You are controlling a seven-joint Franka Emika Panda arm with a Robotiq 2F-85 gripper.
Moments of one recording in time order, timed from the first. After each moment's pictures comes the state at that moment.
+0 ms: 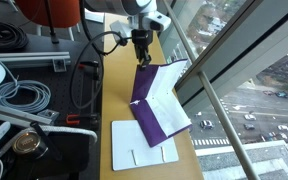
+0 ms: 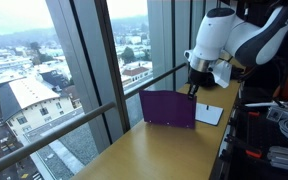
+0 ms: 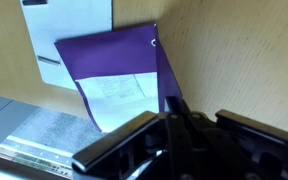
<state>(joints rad) 0.37 0.21 -0.25 -2.45 -0.81 2.87 0.73</state>
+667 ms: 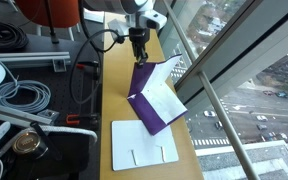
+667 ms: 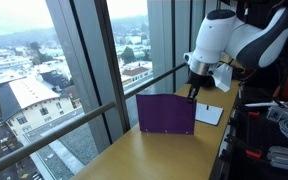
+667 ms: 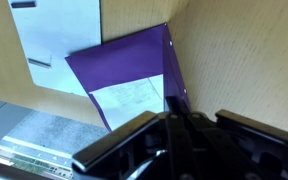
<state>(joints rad) 0.40 0.22 -0.25 -2.45 -0.82 2.87 0.77</state>
